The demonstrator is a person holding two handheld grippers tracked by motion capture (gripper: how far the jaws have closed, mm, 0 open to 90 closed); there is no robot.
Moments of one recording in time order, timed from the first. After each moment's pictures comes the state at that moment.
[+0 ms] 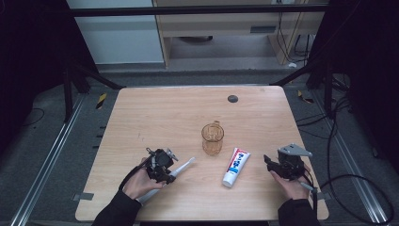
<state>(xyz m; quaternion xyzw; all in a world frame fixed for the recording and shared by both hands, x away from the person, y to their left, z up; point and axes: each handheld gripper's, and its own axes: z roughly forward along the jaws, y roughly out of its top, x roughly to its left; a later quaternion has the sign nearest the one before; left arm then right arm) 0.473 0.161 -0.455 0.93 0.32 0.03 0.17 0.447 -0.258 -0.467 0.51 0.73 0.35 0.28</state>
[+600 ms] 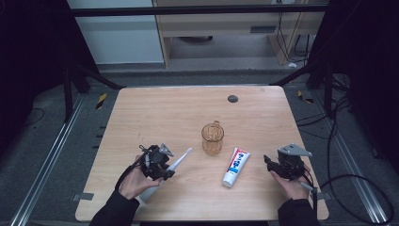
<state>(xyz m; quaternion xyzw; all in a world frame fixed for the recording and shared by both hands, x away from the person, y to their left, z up) 0.465 0.170 -0.430 0.92 0.32 0.07 0.23 0.447 -0.258 -0.467 0.51 0.73 0.35 0.28</state>
